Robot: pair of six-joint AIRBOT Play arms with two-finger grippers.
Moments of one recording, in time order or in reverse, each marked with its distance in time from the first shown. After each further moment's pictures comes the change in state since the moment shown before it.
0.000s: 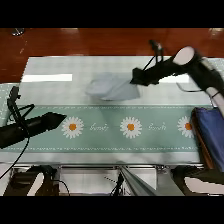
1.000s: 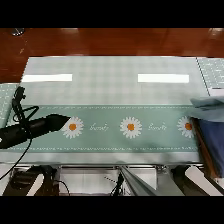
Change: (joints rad) left arm -0.071 0.000 0.000 0.000 0.016 0.003; right arm -1.078 0.393 0.204 -0.347 0.706 0.059
